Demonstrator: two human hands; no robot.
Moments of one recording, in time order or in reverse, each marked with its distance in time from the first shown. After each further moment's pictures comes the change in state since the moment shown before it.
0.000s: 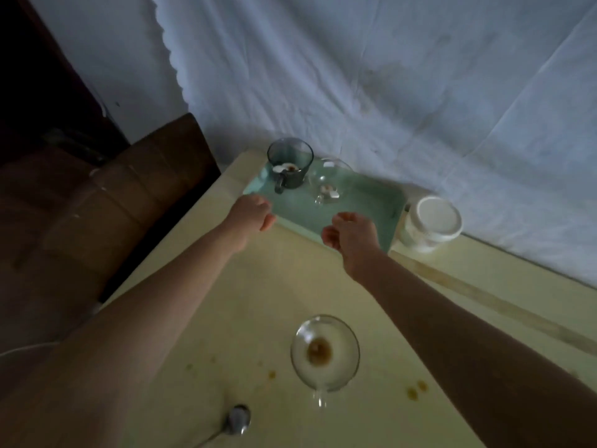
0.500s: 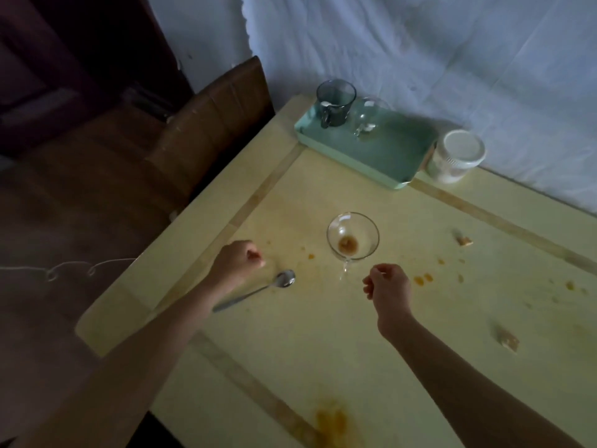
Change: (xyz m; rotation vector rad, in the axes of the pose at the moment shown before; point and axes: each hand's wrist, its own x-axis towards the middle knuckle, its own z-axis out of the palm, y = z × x) left_hand -0.255 -0.140 -0.030 0.546 0.084 -0.107; right_hand -0.206 0.132 -0.104 -0.250 0.081 0.047
